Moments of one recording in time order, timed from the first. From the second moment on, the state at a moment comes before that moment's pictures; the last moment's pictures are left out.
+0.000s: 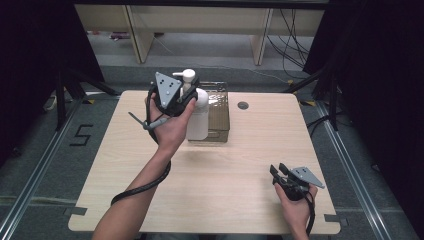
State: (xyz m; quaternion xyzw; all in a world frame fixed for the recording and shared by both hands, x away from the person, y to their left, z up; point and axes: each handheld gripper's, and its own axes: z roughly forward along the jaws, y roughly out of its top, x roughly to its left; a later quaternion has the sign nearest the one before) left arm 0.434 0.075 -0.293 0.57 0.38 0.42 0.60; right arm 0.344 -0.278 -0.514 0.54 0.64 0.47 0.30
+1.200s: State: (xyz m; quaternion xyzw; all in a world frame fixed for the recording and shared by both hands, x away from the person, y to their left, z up) left arm 0.460 0.061 -0.281 0.57 0.37 0.42 0.60; right arm 0.342 -0.276 -0.513 0.55 0.63 0.47 0.28
